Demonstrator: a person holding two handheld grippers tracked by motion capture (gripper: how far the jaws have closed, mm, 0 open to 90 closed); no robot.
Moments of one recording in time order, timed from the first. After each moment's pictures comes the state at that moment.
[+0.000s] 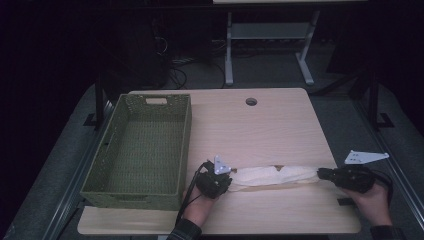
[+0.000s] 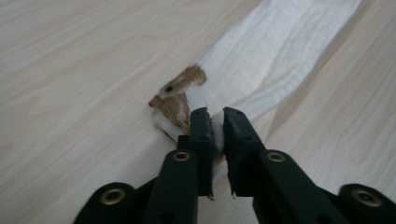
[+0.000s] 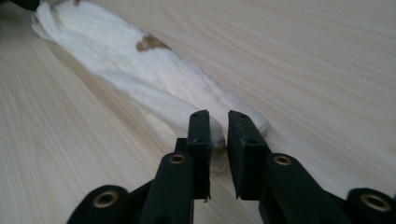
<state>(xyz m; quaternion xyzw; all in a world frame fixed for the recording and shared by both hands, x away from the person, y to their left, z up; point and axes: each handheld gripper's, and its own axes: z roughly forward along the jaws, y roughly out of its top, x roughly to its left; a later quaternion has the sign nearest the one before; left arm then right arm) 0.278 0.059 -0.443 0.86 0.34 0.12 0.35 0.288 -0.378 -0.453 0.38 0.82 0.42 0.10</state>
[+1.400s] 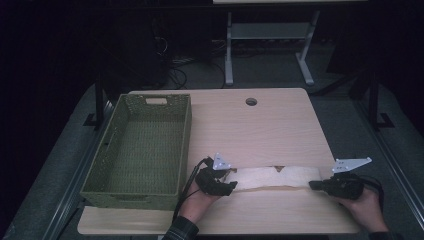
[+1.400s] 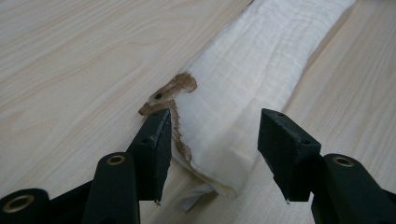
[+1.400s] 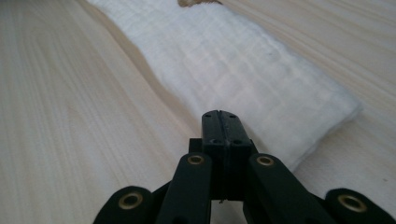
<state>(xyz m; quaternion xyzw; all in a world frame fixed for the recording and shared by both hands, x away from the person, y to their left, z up) 0.288 0.059 -0.443 0.87 0.32 0.09 0.36 0.280 -0.354 -0.470 0.35 0.86 0.38 0.04</state>
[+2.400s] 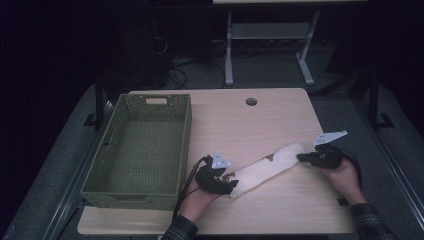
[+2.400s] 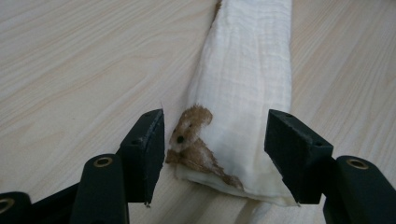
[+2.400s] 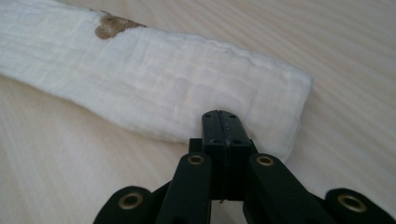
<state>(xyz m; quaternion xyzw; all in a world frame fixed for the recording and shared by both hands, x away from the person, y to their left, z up) 0.292 0.061 -0.440 0.87 0.32 0.09 0.37 0.367 -0.329 -0.468 0.35 0.86 0.35 0.10</state>
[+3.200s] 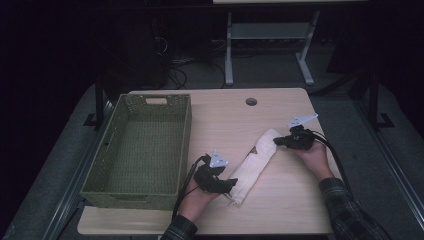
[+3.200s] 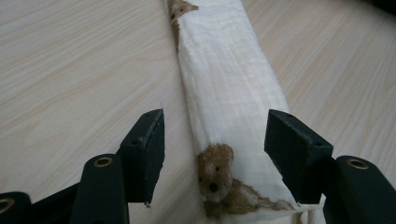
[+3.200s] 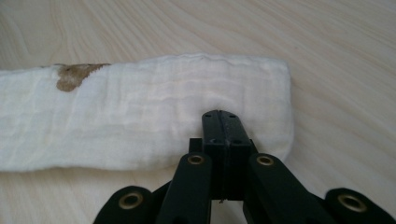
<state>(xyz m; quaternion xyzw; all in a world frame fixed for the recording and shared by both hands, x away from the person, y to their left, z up) 0.293 0.063 -0.440 0.86 0.32 0.09 0.38 0.438 -0.270 -0.473 0.33 0.86 0.38 0.08</state>
